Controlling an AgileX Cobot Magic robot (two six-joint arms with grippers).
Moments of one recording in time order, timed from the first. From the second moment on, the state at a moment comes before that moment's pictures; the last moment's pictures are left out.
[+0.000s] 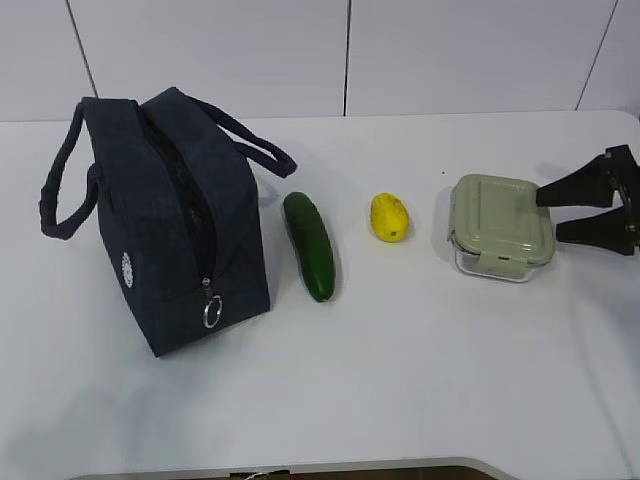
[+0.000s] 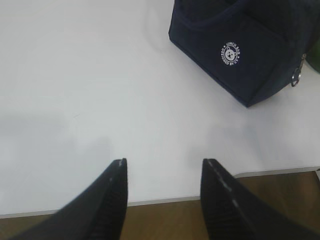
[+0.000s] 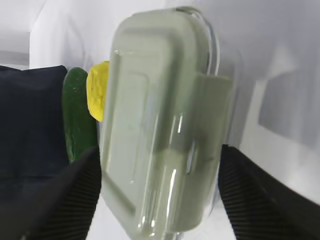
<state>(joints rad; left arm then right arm) 0.02 0.01 -0.51 -0.15 1.11 0.08 -0.43 2.08 -1.26 1.24 1.13 -1.02</state>
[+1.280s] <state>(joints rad) 0.02 0.01 -0.51 -0.15 1.11 0.08 -0.43 2.18 -1.29 1.31 1.16 -1.05</state>
